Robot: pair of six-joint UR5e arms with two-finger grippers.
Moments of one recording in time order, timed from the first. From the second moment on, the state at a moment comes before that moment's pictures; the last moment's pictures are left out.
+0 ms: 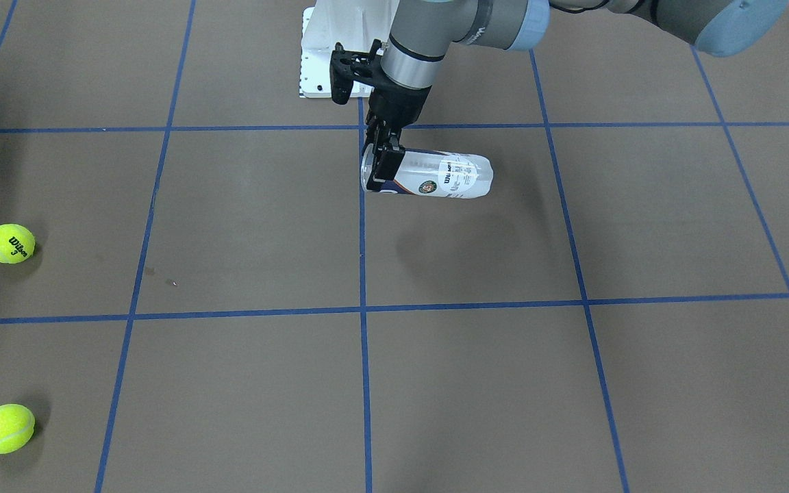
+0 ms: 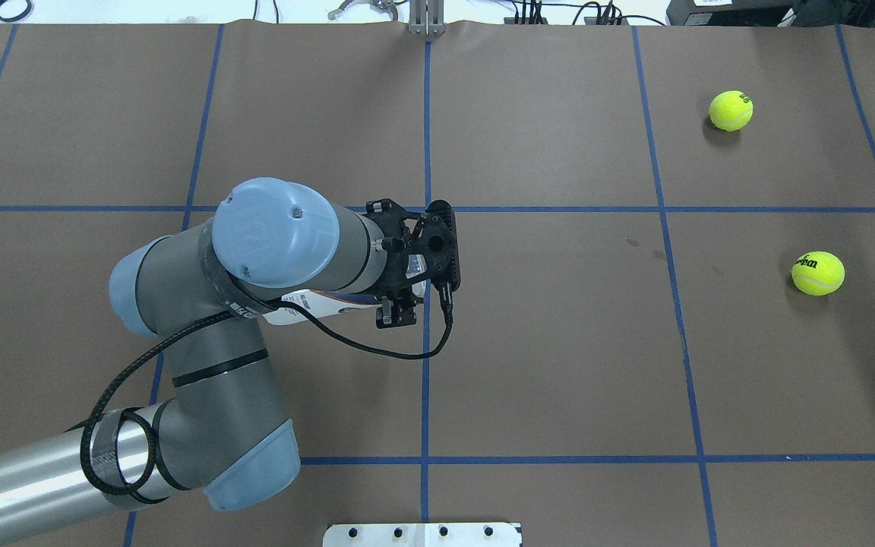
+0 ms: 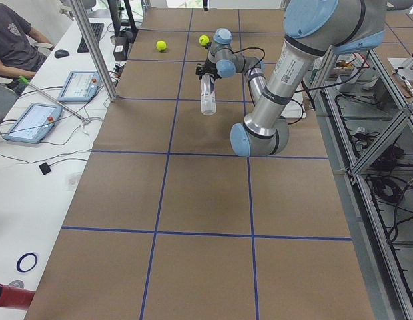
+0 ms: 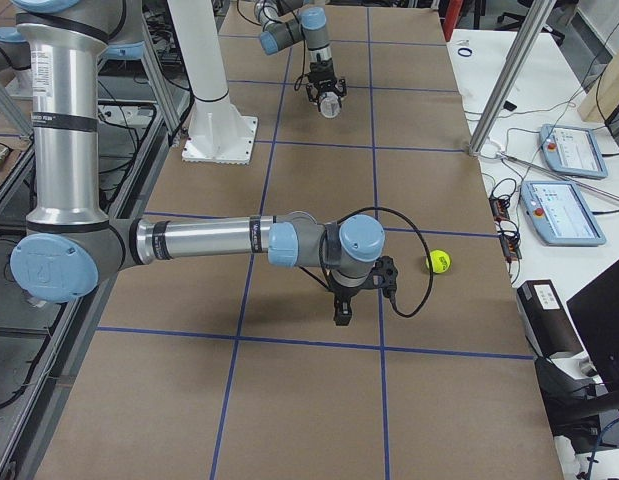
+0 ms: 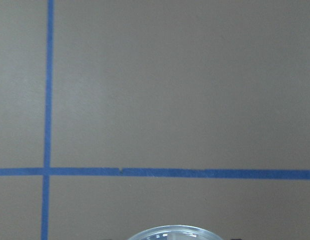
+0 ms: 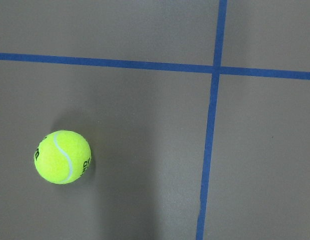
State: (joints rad) left arm -0.47 -2.26 -1.81 -1.83 -1.71 0.15; right arm 1.49 -1.62 1.72 -1.67 2.41 -0.02
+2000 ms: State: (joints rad) left arm -0.38 -2.28 -1.18 -3.49 -1.25 -0.22; right arm 1.46 -1.60 1.64 -1.38 2.41 -0.02
